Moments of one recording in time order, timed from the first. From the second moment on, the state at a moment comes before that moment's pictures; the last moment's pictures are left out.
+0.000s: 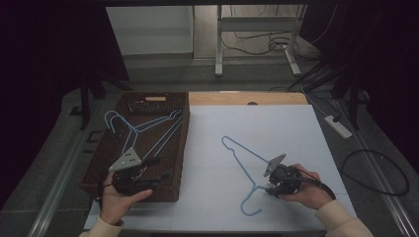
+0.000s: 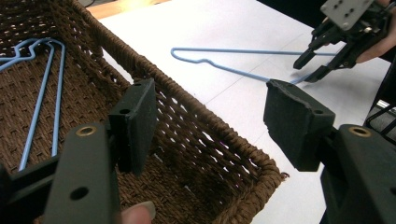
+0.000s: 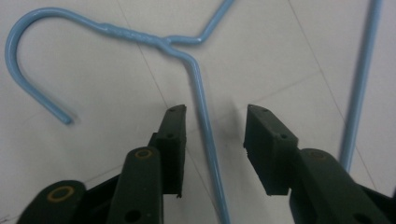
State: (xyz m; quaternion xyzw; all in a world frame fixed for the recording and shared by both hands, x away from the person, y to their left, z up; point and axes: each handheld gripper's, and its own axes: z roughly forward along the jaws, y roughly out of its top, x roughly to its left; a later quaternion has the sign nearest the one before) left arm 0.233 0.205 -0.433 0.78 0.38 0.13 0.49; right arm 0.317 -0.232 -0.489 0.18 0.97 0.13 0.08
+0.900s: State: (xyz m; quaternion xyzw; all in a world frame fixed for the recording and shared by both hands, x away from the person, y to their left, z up) left arm 0.233 0.204 -0.435 0.78 0.38 0.13 0.48; right arm 0.353 -0.205 -0.465 0.30 0.94 0.18 0.01
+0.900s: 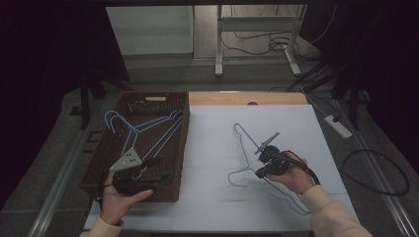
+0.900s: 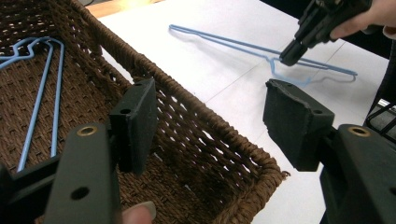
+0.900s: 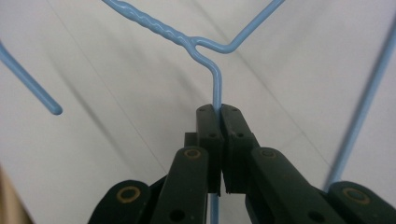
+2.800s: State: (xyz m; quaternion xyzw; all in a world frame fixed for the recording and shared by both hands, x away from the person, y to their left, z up) left arm 0.242 0.110 -0.438 0.81 0.34 0.06 0.47; right arm 0.339 -0.194 -0.421 0.42 0.77 0.48 -0.02
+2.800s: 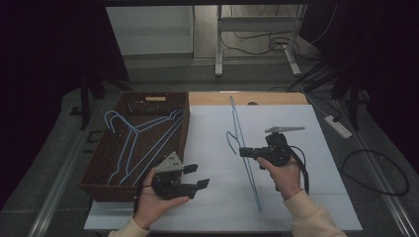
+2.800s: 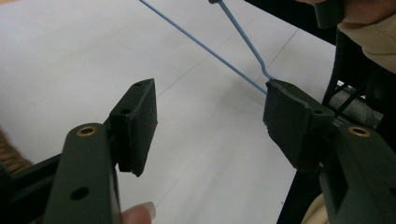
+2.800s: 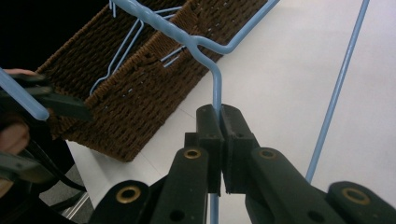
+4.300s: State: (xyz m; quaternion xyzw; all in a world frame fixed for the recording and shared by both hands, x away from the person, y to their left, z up) left arm 0.287 0.046 -0.446 0.79 0.38 -0.03 0.48; right arm 0.317 -0.173 -0.407 0.39 0.73 0.57 0.00
